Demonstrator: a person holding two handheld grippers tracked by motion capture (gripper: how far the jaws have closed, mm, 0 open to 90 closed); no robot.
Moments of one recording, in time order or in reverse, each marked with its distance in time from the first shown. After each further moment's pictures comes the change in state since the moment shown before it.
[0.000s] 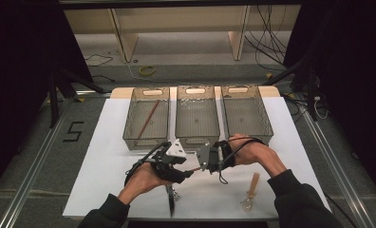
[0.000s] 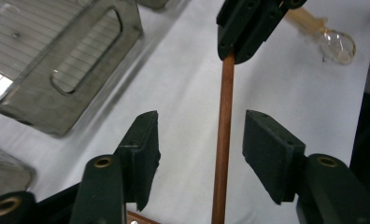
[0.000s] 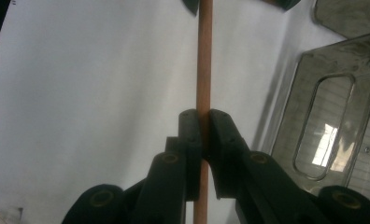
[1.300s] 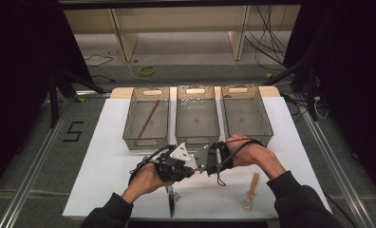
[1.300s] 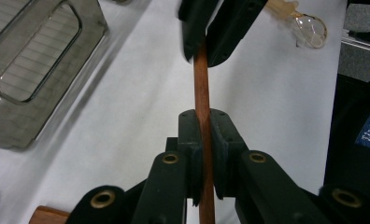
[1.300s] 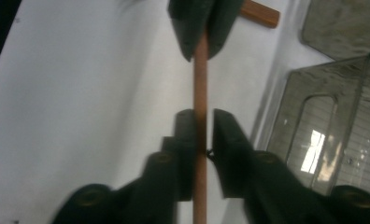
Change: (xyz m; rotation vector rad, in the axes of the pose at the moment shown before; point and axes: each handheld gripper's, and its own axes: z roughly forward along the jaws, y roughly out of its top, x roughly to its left) left arm -0.002 -0.001 0.006 0.008 -0.086 0.038; right arm 0.003 0.008 -0.005 -0.028 -0.038 -0.014
